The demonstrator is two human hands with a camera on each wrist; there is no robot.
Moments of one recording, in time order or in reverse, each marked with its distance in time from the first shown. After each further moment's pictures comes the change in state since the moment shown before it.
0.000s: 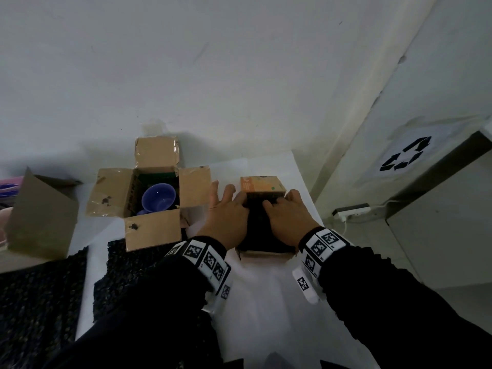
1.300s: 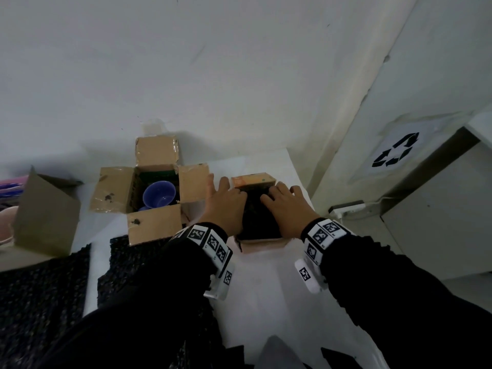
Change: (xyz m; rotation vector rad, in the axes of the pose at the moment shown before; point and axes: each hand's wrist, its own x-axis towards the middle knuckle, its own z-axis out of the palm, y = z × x) left_hand -0.002 0.000 -0.019 0.006 -0.031 -0.052; right_hand -0.015 0.003 -0.012 -0.050 -0.117 0.009
